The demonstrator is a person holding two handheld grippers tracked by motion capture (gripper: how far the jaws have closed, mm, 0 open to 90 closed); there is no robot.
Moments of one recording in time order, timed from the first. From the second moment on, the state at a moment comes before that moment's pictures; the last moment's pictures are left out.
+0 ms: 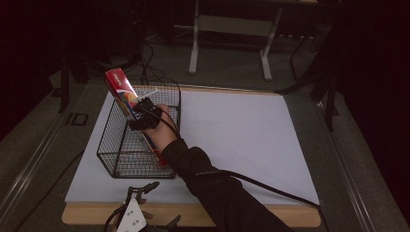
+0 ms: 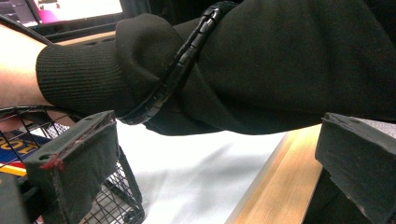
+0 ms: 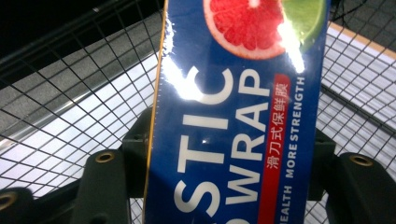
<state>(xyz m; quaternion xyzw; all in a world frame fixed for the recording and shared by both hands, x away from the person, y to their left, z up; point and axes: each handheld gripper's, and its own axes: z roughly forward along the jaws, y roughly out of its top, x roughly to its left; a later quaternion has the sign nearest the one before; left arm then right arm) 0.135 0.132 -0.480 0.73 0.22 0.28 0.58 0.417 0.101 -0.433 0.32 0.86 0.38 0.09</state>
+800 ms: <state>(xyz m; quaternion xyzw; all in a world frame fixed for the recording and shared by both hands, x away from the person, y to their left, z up) 0.136 0.131 -0.481 0.74 0.22 0.27 0.58 0.419 0.096 -0.442 0.31 0.88 0.35 0.09</state>
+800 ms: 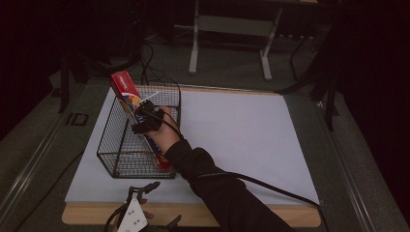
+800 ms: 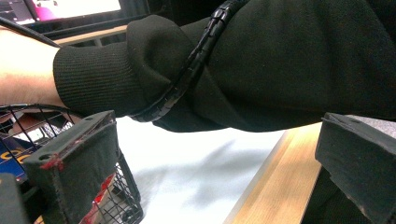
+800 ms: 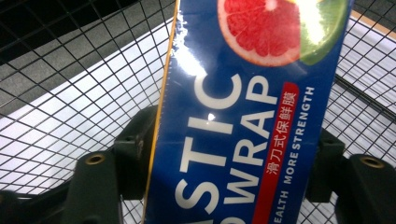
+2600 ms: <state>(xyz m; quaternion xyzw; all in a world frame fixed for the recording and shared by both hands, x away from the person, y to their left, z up) 0.138 0.127 -0.483 0.75 0.22 0.27 0.57 0.419 0.043 -0.411 0.30 0.87 0.38 0.06</state>
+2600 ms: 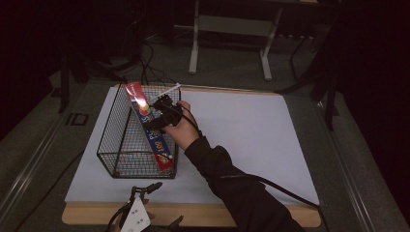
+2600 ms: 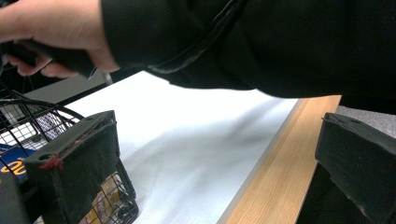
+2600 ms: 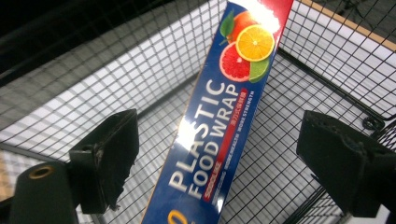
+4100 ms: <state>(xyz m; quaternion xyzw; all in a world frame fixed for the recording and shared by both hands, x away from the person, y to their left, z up) 0.144 0.121 -0.486 0.76 0.22 0.26 0.56 0.391 -0.136 -0.425 0.34 0.83 0.42 0.10</state>
